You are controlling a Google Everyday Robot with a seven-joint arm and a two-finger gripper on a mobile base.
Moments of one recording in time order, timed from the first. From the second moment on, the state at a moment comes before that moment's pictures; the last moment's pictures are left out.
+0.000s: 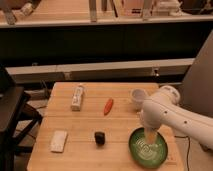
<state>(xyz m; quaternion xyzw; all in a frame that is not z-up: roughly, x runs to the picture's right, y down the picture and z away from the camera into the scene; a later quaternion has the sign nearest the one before) 0.199 0.201 0.685 -0.28 -0.03 -0.07 0.96</state>
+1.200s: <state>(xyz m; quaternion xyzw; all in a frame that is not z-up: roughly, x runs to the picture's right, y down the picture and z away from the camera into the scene) 0.154 0.232 0.686 -0.29 -0.06 -0.10 0.95</state>
